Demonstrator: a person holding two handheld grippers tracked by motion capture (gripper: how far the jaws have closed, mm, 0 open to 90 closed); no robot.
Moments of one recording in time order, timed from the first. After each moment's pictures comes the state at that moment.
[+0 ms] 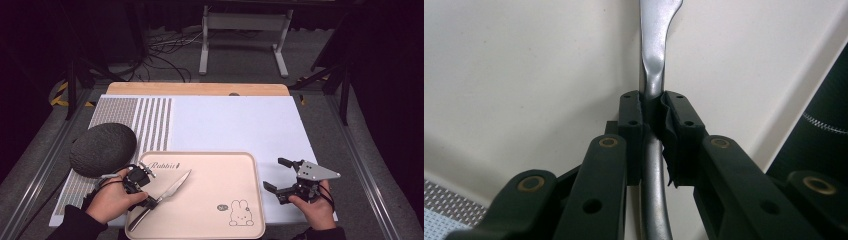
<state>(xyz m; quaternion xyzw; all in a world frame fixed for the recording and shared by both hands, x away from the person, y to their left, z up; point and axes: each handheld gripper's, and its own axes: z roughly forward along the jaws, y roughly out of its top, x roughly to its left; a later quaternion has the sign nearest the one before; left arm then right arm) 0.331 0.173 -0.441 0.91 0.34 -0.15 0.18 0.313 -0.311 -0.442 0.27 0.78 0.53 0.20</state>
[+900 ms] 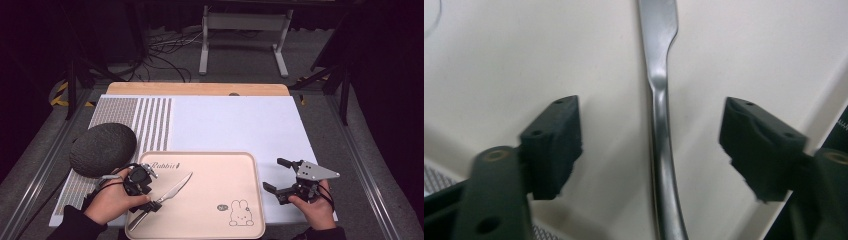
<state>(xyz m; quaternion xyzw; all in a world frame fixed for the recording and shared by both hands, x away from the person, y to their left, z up) 0.328 0.166 -0.433 0.93 0.31 -0.07 0.19 0.313 -0.311 -0.442 0.27 0.78 0.53 0.19</state>
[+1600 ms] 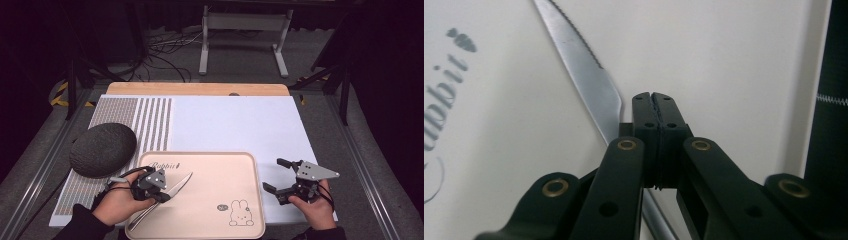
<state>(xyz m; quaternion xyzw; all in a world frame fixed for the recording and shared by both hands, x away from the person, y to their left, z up) 0.318 0.144 -0.427 0.96 0.12 -0.02 0.24 0.313 -0.310 -0.443 0.26 0.78 0.53 0.19</state>
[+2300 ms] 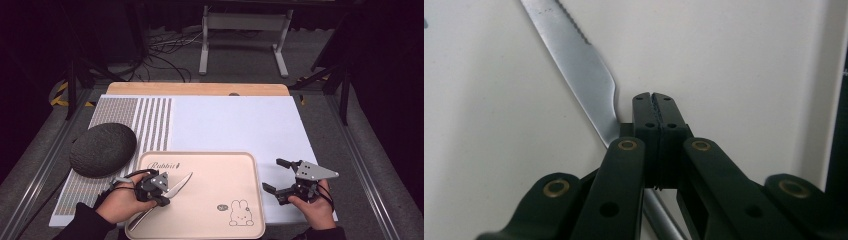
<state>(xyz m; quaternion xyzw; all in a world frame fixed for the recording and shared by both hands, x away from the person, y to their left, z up) 0.324 0.143 -0.443 0.97 0.11 -0.04 0.21 0.314 -0.309 -0.443 0.26 0.78 0.53 0.19</state>
